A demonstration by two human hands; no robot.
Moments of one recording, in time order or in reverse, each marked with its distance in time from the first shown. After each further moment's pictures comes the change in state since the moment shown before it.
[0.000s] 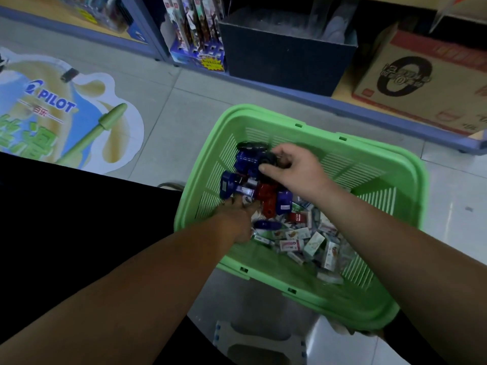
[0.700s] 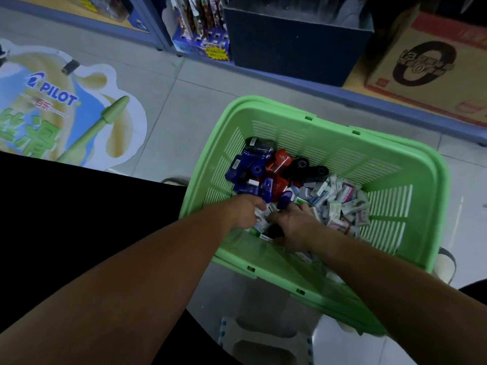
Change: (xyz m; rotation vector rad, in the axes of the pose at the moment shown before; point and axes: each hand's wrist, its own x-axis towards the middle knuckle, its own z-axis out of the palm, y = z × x) left_hand -0.003 -0.011 -0.019 -0.530 -0.064 0.065; right_hand -0.035 0.083 0.060 -0.969 -0.600 -0.077
